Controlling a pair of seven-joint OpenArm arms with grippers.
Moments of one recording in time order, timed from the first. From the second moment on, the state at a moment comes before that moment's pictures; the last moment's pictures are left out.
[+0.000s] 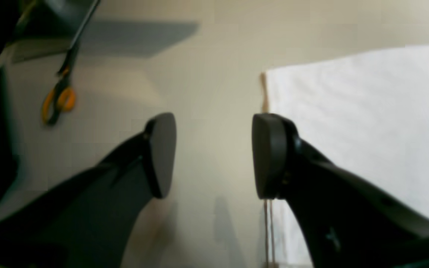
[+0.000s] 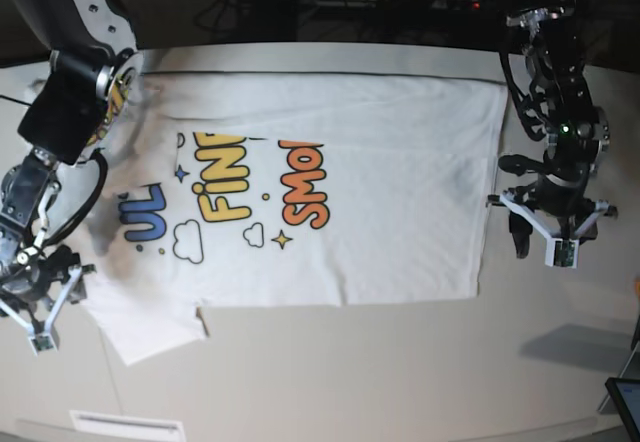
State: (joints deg) left arm 3.7 -18.3 -19.4 107.6 -3.9 -15.9 43.8; right arm 28.2 7.7 29.3 77.6 -18.2 41.2 -55.5
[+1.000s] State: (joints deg) left arm 0.7 -22.1 -19.3 93.8 -3.4 -16.7 35.1; right arm 42.7 27.4 39.3 18.9 4.5 40.6 -35.6
